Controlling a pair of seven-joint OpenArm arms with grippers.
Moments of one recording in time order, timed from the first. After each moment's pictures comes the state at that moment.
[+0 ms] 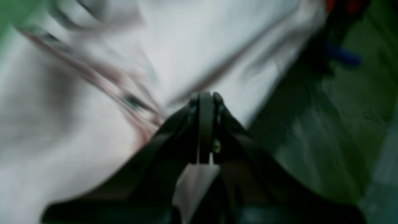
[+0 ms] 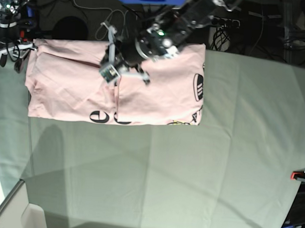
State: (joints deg) left arm 7.6 -5.0 42.6 95.8 -8.3 -12.9 35.3; right arm -17.0 -7.4 61.8 93.7 -2.0 39.9 -14.6
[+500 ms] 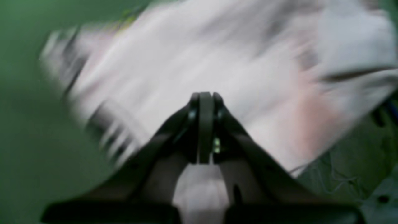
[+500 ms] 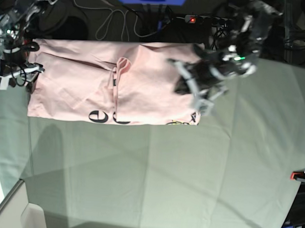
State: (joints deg) left arm 13.1 -17.2 16.1 95.9 -28.1 -12.4 36.1; right arm -8.3 -3.4 57.0 84.6 -1.4 40.0 -21.3
